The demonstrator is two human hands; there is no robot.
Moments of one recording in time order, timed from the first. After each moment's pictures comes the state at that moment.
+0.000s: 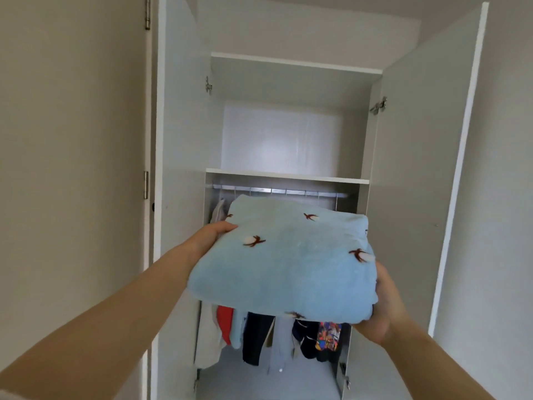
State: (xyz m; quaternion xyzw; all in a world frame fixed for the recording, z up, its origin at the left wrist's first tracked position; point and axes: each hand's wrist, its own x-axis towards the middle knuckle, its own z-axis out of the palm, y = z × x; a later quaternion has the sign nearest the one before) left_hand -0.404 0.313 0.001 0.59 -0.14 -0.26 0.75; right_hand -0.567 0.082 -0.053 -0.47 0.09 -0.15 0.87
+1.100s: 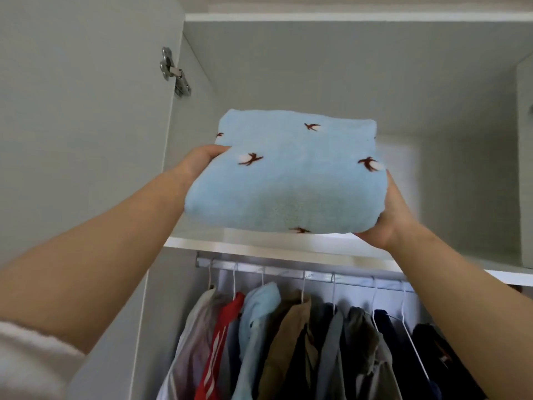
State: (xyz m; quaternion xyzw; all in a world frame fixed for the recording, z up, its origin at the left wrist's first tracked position) left_hand 0.102 0.113 0.213 0.56 -0.27 -0.03 0.78; right_hand 0.032 -0.157 0.180 -0.60 -0.21 -0.16 0.76
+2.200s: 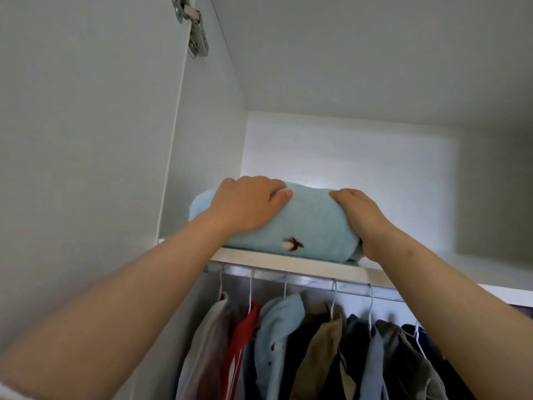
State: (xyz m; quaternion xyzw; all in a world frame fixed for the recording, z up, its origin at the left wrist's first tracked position) left_hand 0.221 0.088 0.167 0.85 -0.31 0.40 0.13; right_hand 0.172 -0.103 0.161 -0.76 0.00 -0.34 0.56
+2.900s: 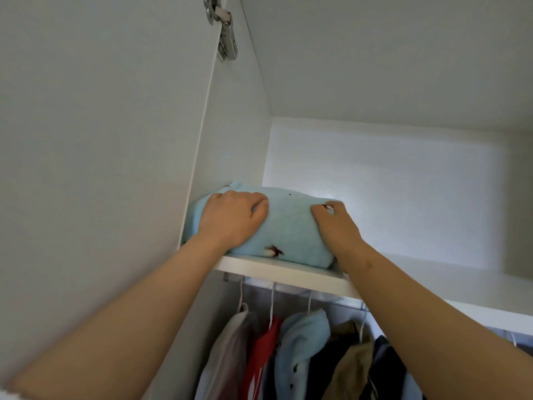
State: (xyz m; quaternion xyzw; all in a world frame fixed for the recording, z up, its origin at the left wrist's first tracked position) left_hand 0.288 0.129 0.145 0.81 -0.23 0.50 0.19; right_hand 0.246 -0.049 0.156 -0.81 0.02 -0.33 0.49
